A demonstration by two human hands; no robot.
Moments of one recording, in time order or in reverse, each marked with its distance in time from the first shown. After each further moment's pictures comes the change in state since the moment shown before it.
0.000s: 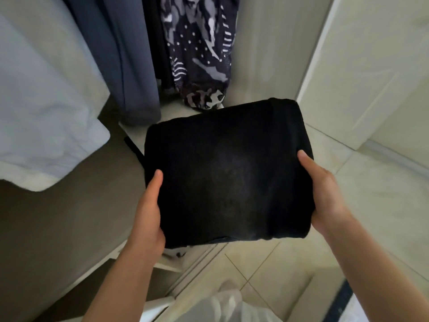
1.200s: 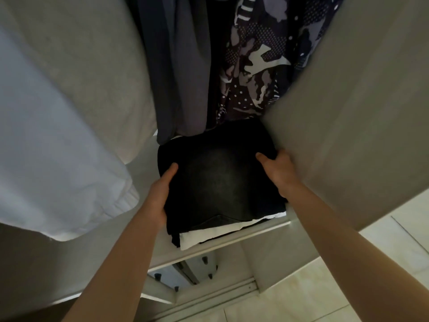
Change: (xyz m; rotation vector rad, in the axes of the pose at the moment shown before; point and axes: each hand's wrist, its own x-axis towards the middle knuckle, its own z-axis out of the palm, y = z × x) left_hand 0.149 0.083 -0.011 -0.146 0.330 0.029; right_hand 0.227 -0.070 0.190 -0.716 -0.252 -0.341
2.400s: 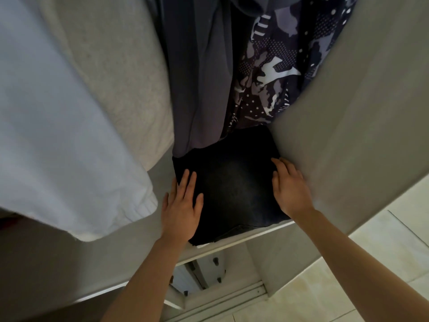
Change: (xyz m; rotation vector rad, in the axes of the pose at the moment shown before) left_hand 0.003 -0.055 -0.031 1.463 0.238 0.878; right_hand -0.029 0.058 0.000 -0.677 0.174 -0.568
